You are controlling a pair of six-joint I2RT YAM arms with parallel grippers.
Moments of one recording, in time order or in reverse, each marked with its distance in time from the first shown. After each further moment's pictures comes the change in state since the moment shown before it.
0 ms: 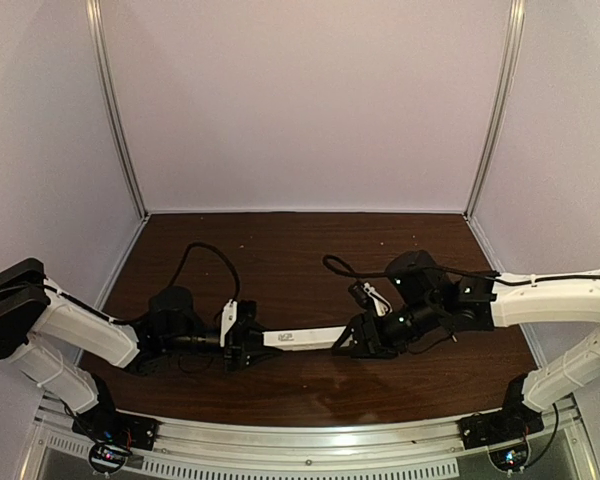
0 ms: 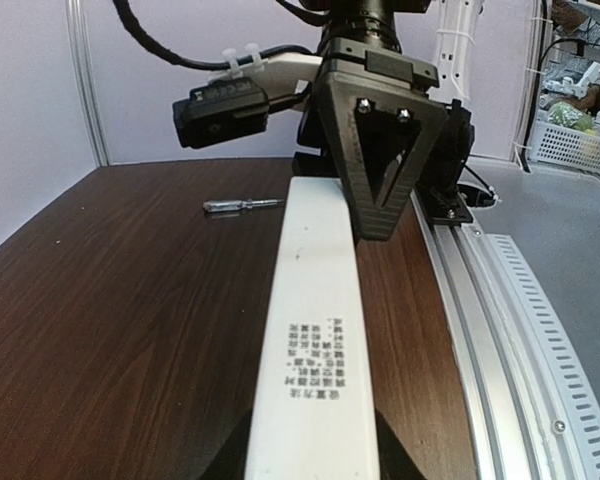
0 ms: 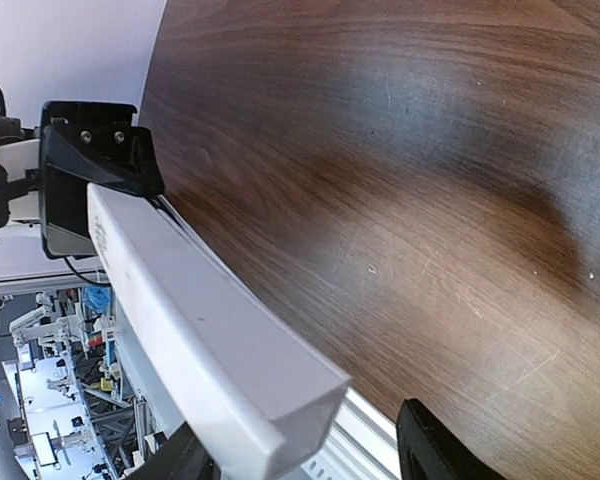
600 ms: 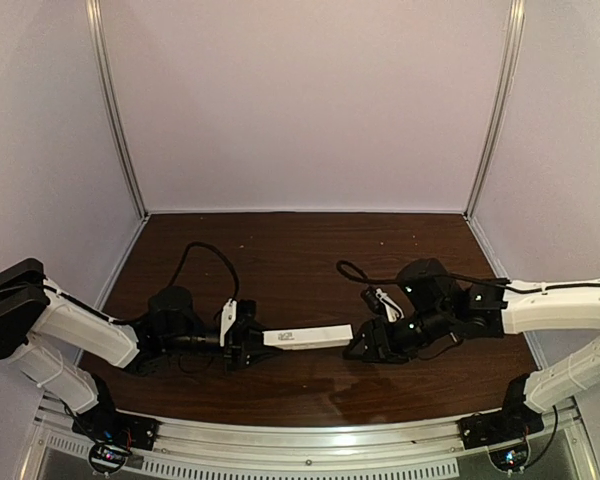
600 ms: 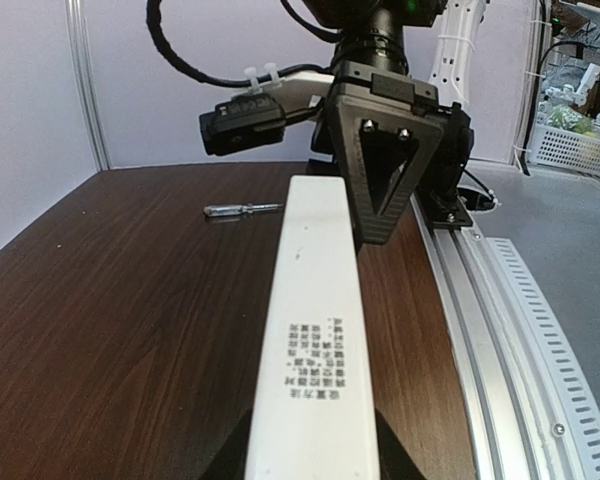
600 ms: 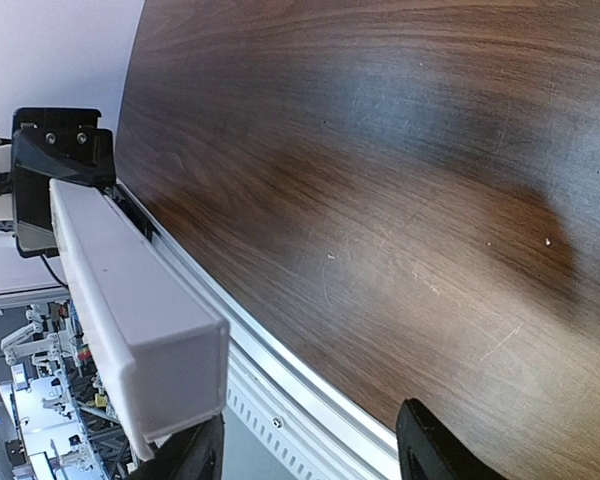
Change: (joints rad) left arm 0.001 -0.005 0.000 0.010 -0.002 -0.003; right arm 0.000 -0.075 -0.081 -0.016 0.050 0.024
